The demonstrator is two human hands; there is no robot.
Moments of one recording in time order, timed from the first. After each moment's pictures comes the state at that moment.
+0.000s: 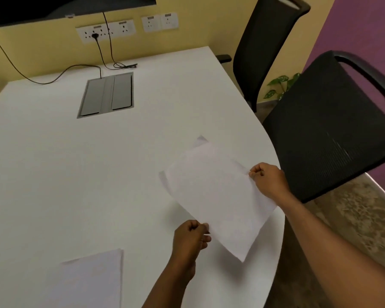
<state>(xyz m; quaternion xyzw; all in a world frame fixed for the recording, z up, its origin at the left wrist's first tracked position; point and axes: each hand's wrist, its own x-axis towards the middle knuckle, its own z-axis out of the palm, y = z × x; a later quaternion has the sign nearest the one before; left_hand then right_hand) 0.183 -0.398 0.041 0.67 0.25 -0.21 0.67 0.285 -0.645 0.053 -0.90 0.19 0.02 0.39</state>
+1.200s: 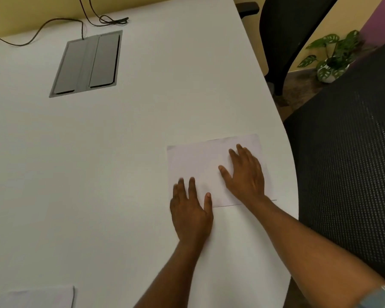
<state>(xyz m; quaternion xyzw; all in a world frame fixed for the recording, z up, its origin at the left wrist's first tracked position) 0.374 -0.514 -0.058 0.97 0.14 -0.02 0.21 0.462 -0.664 -0.087 -0.98 0.01 0.00 0.20</state>
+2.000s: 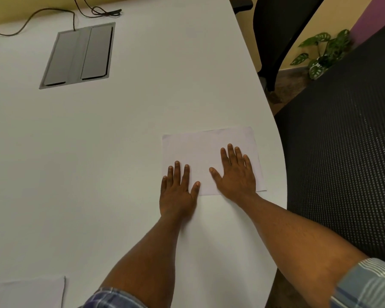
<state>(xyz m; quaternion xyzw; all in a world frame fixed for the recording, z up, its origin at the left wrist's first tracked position) 0.400 -0.479 -0.104 0.99 0.01 -0.10 0.11 0.443 -0.666 -0.105 -0.99 -0.02 0.08 0.10</state>
